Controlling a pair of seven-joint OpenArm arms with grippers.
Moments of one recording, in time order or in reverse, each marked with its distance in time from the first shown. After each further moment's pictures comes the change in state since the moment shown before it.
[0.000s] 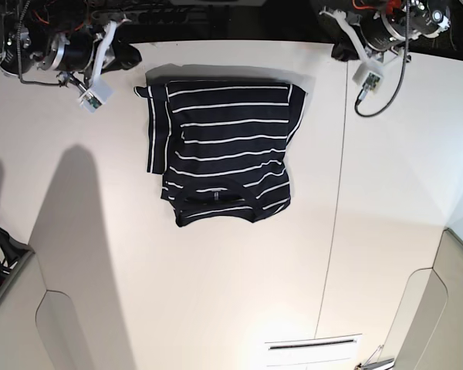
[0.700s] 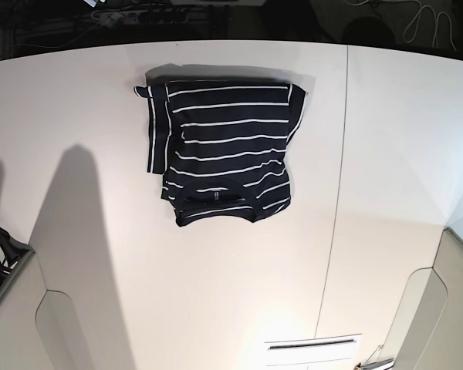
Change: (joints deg) left arm 0.9 -0.7 11.0 -50.6 10.1 3.2 -23.2; right arm -14.4 4.5 -10.9 -33.6 -12.5 -0.2 22.2
